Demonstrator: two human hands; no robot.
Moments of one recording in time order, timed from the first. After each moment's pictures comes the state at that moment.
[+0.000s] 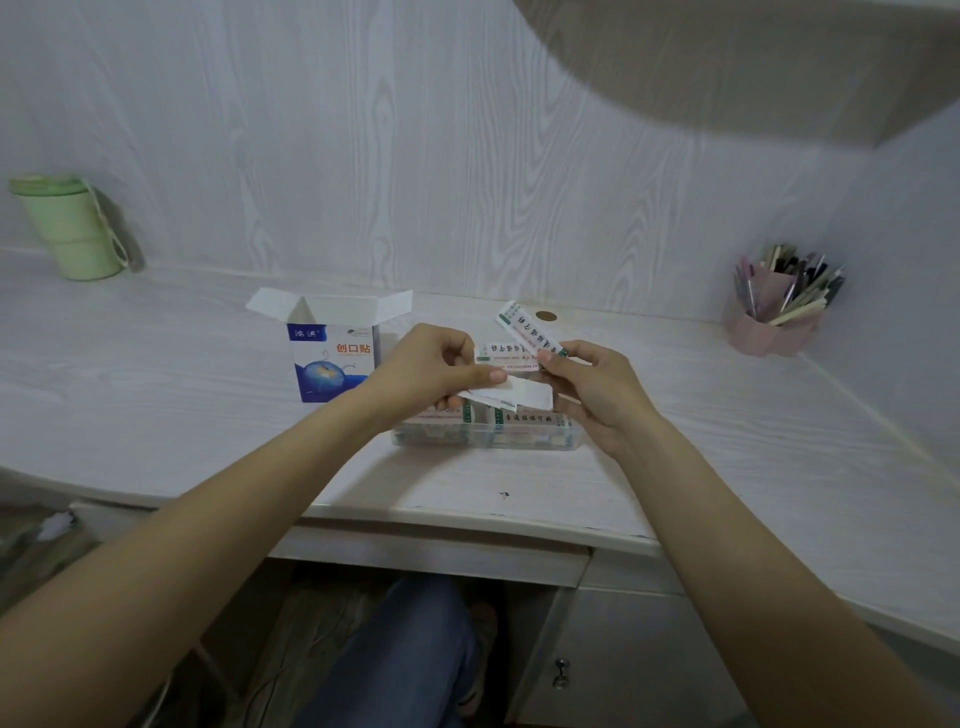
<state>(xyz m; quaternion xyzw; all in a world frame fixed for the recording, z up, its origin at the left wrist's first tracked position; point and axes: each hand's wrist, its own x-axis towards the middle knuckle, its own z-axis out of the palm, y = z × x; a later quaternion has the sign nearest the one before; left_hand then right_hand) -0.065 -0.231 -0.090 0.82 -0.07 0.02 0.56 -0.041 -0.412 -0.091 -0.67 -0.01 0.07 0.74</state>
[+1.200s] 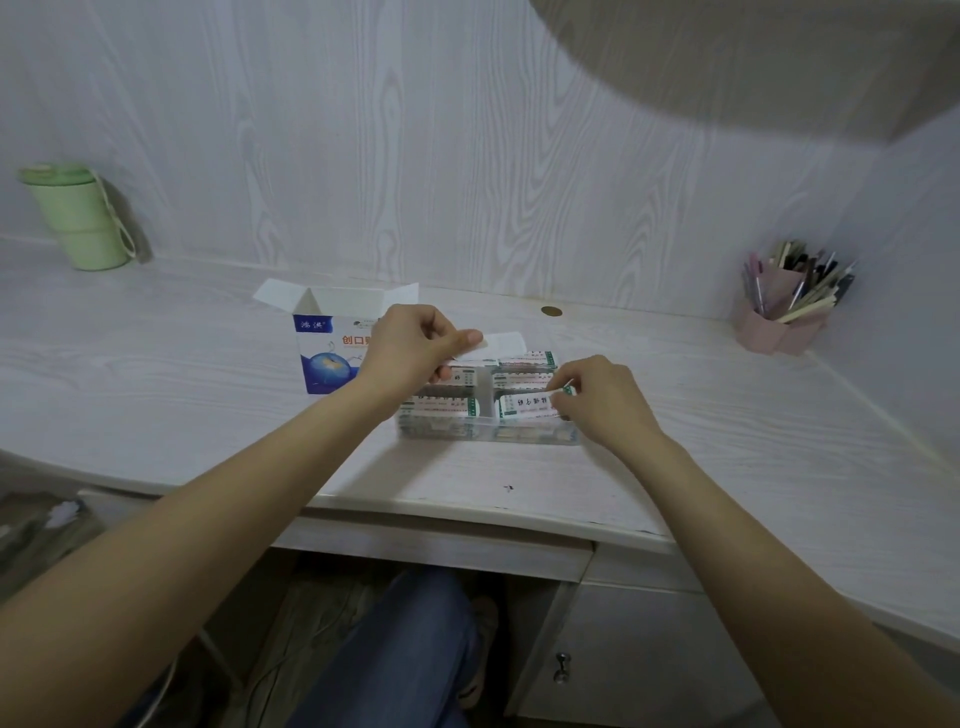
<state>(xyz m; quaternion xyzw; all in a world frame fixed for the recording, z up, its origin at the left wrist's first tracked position) -0.056 -0.222 -0.098 0.80 0.02 0.17 0.57 -0.030 -0.424 -0.112 -0.96 -0.12 -0.06 0.25</state>
